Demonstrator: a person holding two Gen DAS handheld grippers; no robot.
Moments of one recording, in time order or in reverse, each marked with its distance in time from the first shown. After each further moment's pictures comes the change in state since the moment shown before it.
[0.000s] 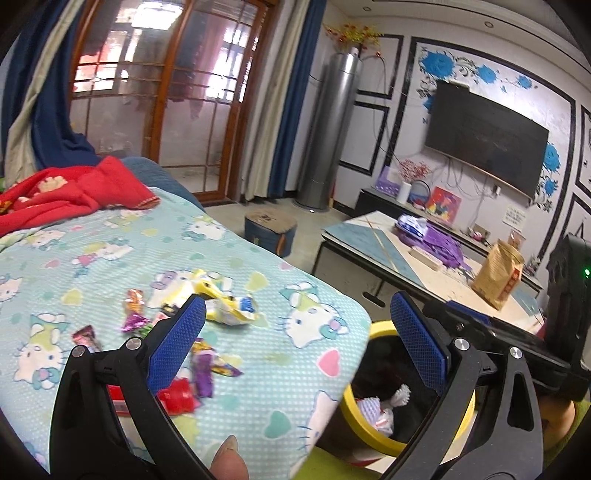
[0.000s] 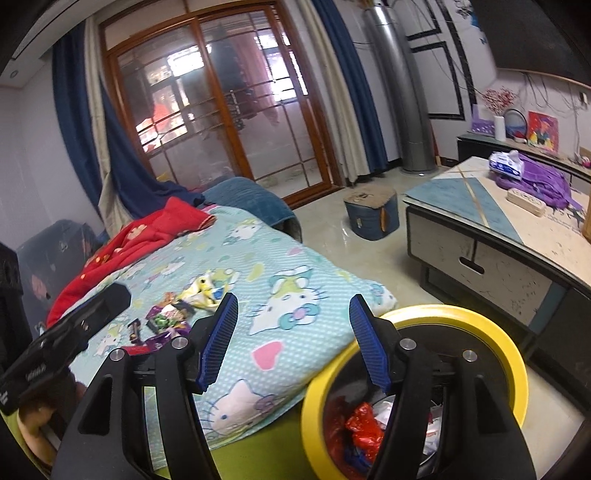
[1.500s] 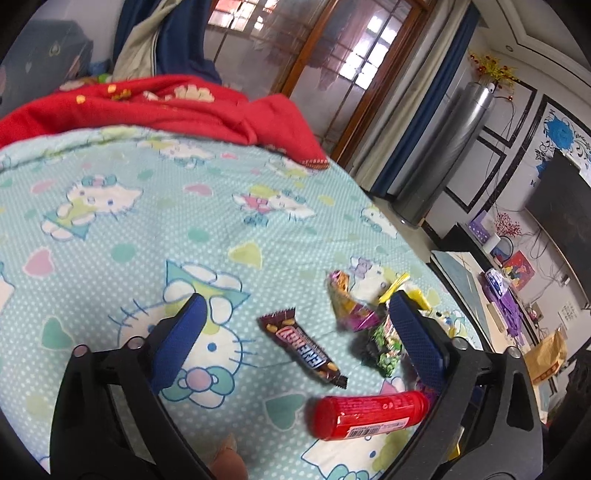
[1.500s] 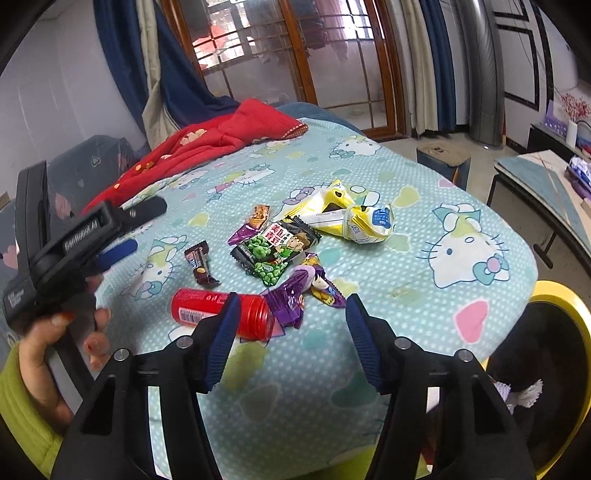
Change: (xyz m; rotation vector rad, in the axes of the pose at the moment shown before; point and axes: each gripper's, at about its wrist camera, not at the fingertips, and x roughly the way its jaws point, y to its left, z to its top) left arm -0.015 0.195 -0.020 -0.404 0.094 0.268; right arm 0.102 0.144 -0.045 -0.151 0.276 0.134
